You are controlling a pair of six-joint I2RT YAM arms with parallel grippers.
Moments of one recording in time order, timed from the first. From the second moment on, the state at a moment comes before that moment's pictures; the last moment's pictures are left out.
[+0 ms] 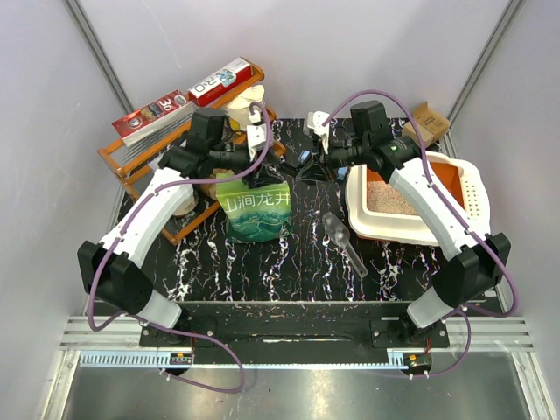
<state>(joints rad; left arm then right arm) -0.42 1.52 1.51 -0.51 0.95 0.53 0.45 1.58 1.63 -0.64 -0.90 -0.54</state>
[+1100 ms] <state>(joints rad) -0.42 1.61 1.45 -0.79 0.91 1.04 0.39 1.49 1.43 -0.62 -0.69 -0.43</state>
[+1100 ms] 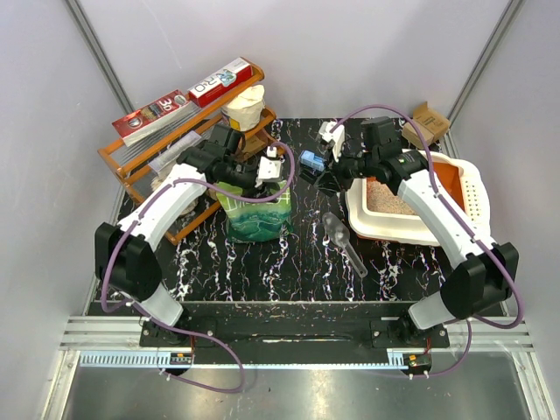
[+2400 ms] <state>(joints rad) -0.39 1.73 1.51 -0.72 0.93 0.85 0.38 1.57 1.47 -0.69 -0.75 -0.55</state>
